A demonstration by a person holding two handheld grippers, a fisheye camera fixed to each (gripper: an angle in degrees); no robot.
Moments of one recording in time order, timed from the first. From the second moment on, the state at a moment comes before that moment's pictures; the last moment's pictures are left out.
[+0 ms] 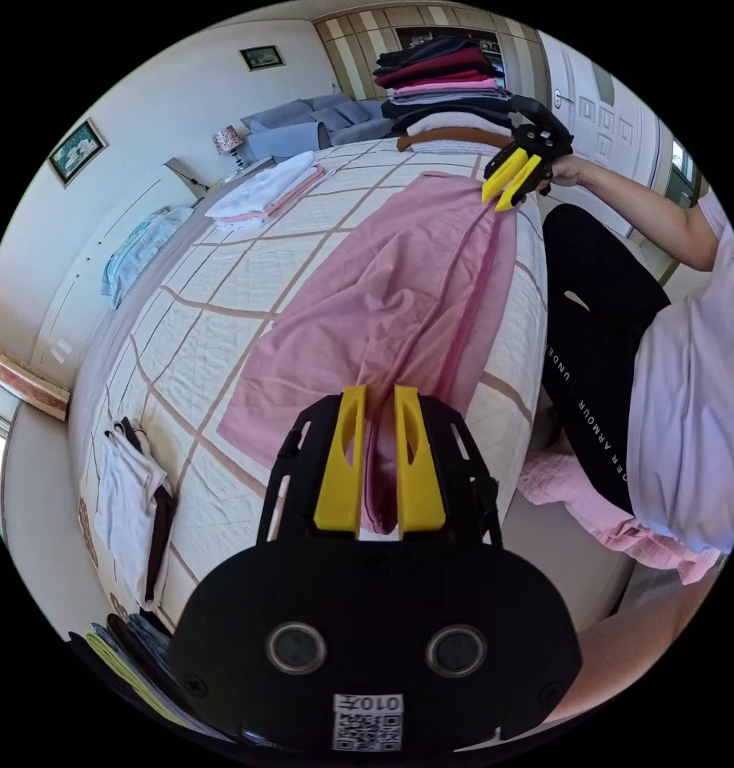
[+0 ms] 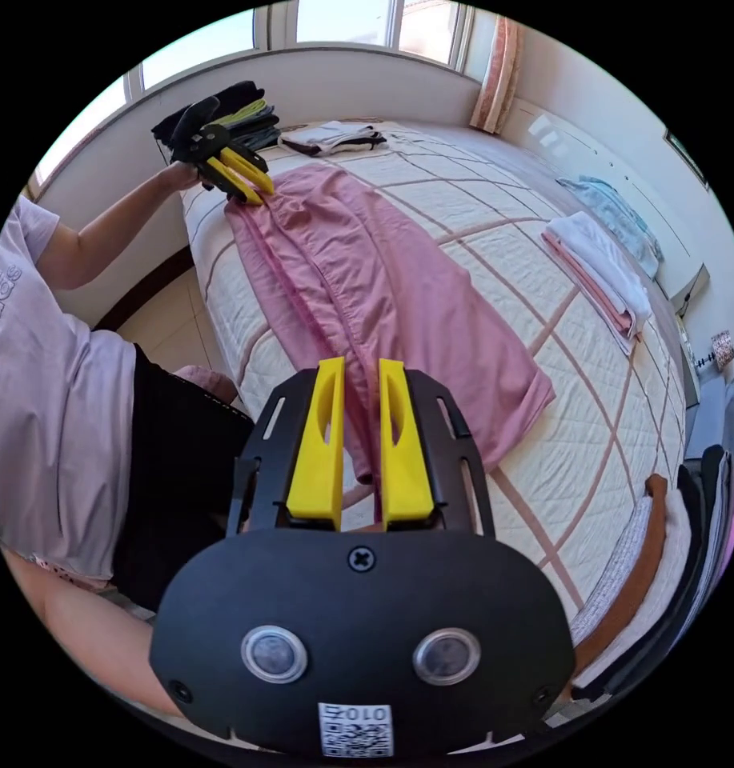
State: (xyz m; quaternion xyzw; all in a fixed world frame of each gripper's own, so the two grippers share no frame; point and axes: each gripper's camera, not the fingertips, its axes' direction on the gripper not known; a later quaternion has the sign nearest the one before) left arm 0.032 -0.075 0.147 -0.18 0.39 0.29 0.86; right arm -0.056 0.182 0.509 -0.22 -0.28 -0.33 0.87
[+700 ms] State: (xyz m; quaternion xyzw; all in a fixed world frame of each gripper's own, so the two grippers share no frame) left arm -0.005 -0.044 0.132 -0.21 0.42 0.24 0.85; right arm -0.017 0.159 0.464 -0.22 -0.33 -0.31 0.87
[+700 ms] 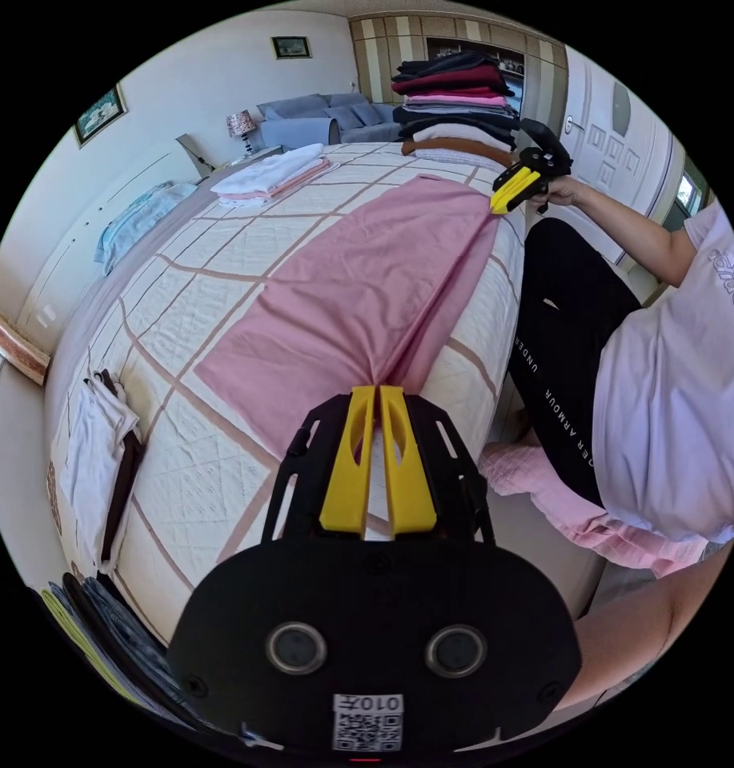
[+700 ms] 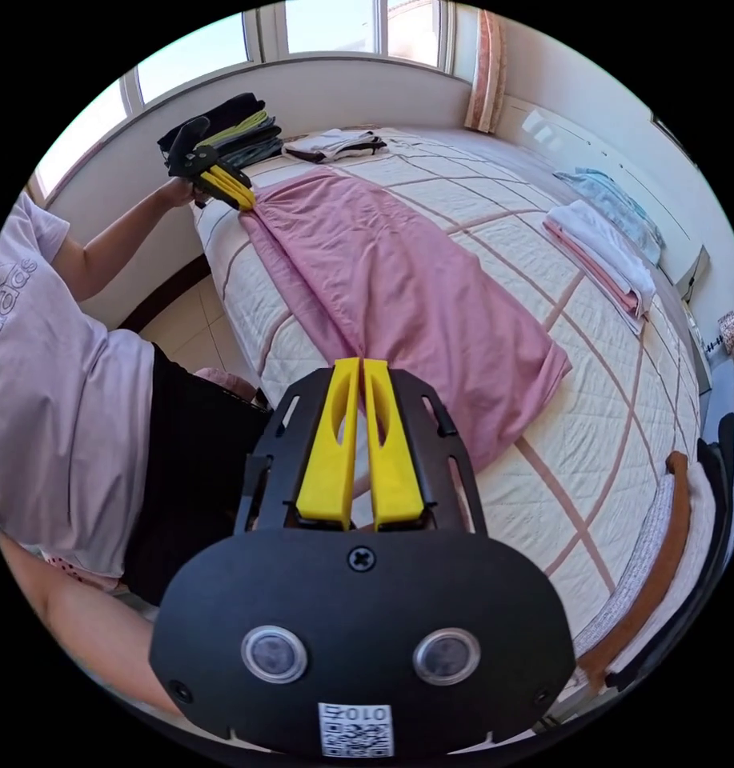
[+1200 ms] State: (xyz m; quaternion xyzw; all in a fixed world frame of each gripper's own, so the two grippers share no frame) left arm -0.072 -0.031 0.162 -0.25 0.38 0.20 0.87; right arm 0.020 0.120 0.425 -0.15 -0.26 -0.19 0.94
